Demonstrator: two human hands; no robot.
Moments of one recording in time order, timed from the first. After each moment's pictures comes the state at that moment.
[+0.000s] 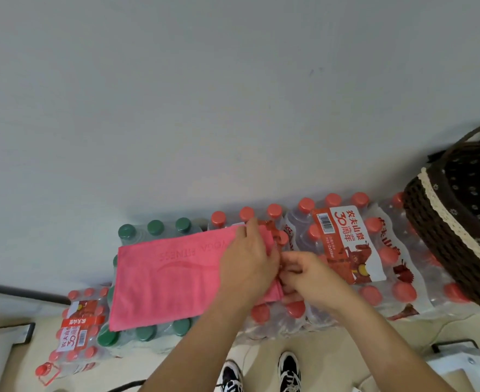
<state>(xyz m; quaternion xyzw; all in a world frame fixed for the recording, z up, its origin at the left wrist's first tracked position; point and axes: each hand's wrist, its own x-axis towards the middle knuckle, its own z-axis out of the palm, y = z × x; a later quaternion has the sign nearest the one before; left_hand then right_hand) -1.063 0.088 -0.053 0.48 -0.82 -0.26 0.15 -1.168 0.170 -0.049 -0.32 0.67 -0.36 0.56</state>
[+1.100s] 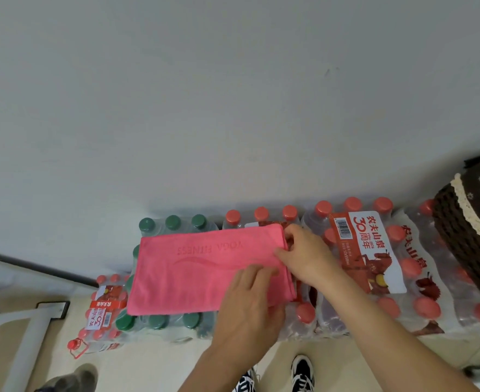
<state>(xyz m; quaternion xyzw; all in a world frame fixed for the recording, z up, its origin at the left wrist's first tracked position) -1.012 0.140 -0.065 0.39 -0.88 -0.23 0.16 -1.180 0.119 -0.065 -0.49 0.79 -0.19 0.31</state>
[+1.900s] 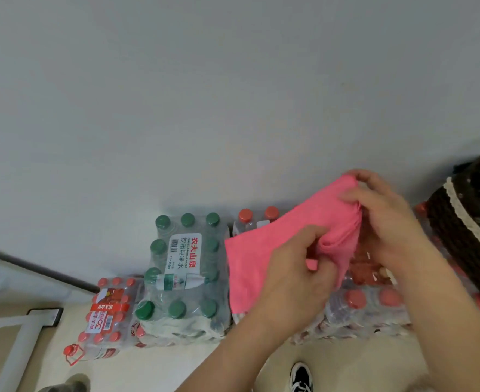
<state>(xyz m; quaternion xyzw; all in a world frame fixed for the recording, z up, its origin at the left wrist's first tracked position) -1.042 0.144 0.035 0.34 -0.72 -0.54 0.29 -1.195 0.145 0.051 -0.19 0.60 -0.64 0.44</state>
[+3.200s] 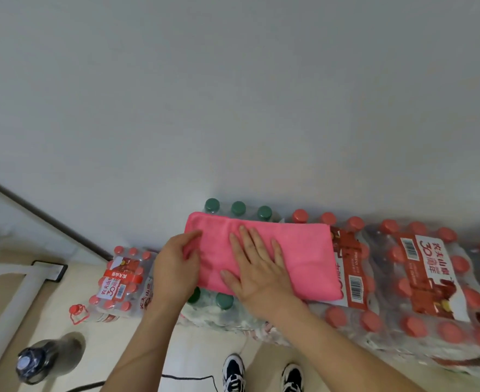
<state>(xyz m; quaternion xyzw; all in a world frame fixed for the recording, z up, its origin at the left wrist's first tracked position) -0.825 0.036 -0.057 0.67 -0.61 -0.35 0.25 -0.985 0.082 -0.095 -0.72 0.68 -0.03 0.15</state>
